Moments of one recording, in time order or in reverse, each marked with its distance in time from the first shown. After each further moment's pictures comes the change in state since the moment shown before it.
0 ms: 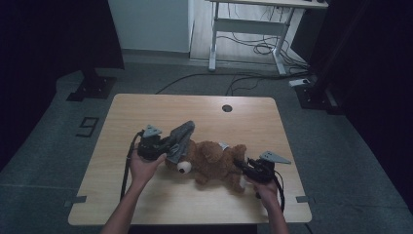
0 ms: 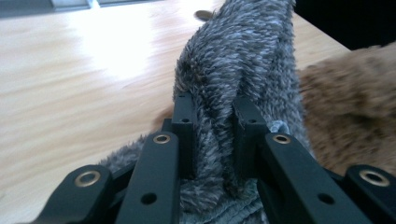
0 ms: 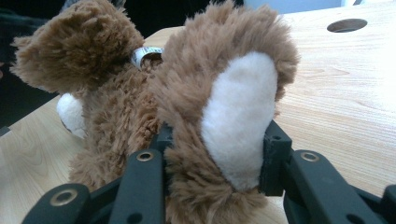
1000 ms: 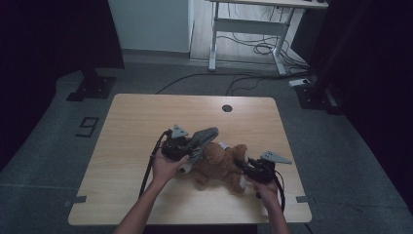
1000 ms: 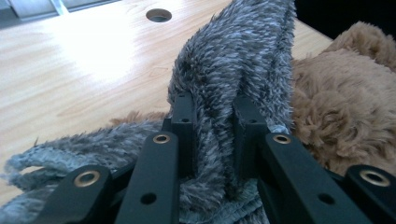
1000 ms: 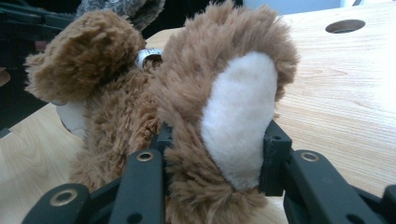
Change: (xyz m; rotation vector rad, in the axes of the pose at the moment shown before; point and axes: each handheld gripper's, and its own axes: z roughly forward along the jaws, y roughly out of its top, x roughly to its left) left arm -0.059 0.019 0.036 0.034 -0.078 0.120; right arm -0.001 0.000 -0.001 -0.005 0.001 0.004
